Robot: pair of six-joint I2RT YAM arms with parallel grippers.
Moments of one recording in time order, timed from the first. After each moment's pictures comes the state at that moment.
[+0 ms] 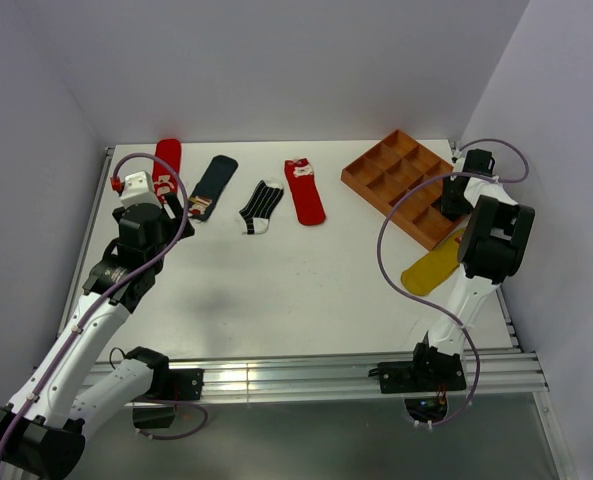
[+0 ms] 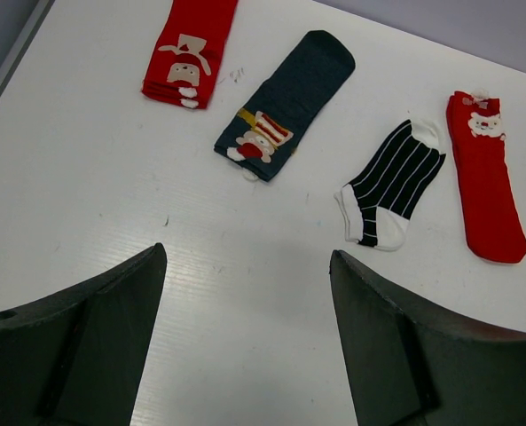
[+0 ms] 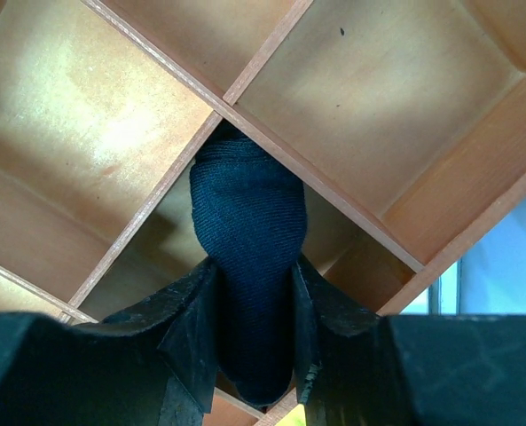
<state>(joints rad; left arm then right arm) -0.36 0.87 0.87 -0.41 -0.47 -0.41 -0.35 2.07 1.49 -0.45 -0.04 -0.19</state>
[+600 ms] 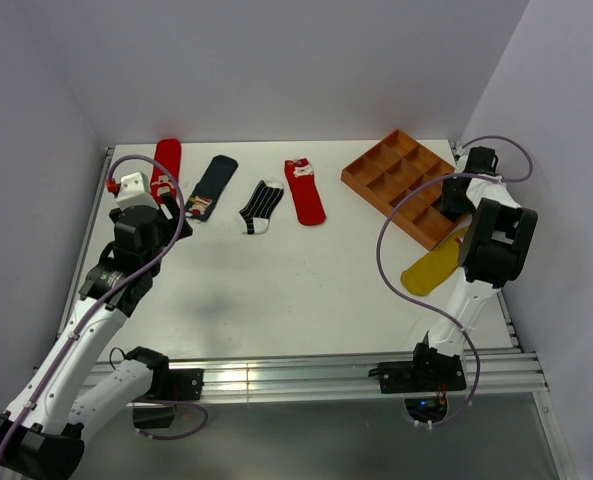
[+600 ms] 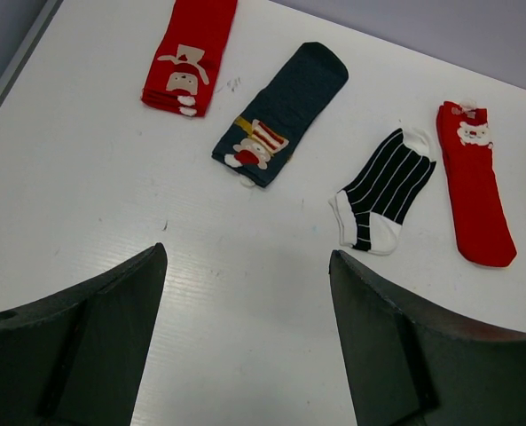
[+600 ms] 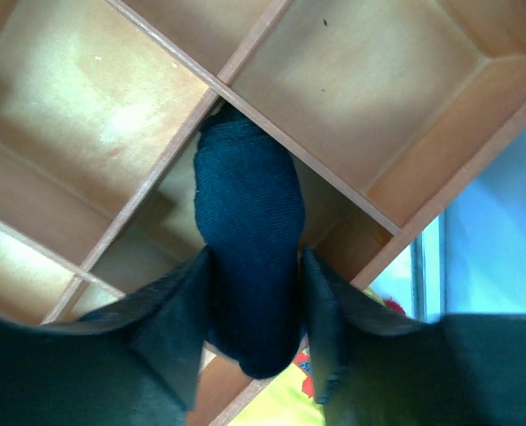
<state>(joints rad) -0.36 0.84 0.87 -0.41 -0.47 -0.41 -0.35 2.02 1.49 -0.48 -0.02 -0.19</state>
